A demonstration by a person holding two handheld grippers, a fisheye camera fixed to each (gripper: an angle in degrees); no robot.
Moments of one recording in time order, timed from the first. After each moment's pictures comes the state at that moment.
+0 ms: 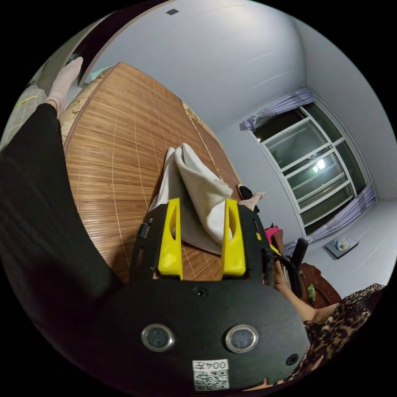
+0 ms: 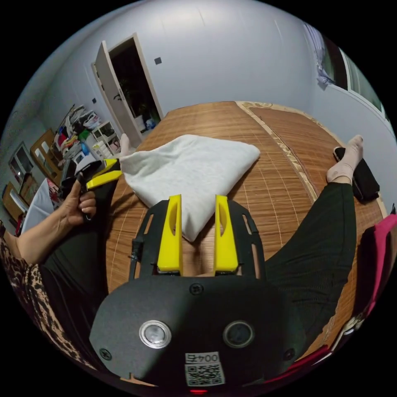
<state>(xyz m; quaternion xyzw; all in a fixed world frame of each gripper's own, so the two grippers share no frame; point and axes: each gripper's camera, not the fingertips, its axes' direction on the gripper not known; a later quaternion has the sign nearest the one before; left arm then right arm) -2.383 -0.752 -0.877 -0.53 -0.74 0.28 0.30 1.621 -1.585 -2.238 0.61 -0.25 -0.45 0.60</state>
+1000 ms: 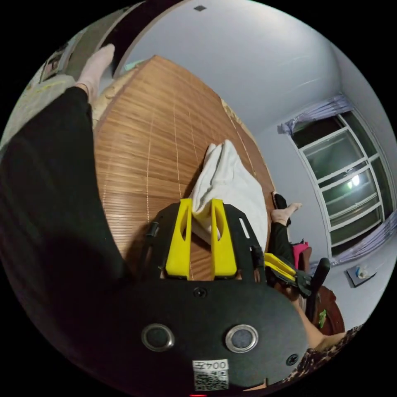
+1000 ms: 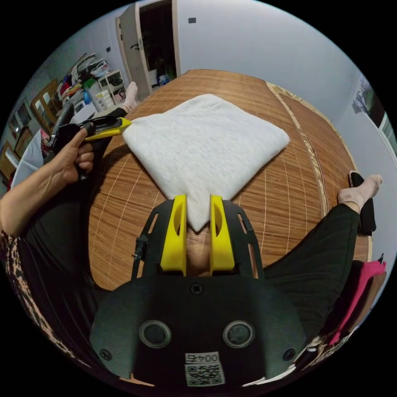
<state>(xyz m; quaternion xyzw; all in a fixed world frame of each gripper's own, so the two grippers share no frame) -2.379 -0.786 -0.956 -0.43 -0.79 0.37 0.21 1.511 -1.553 -2.187 0.57 -0.10 -0.52 0.63</state>
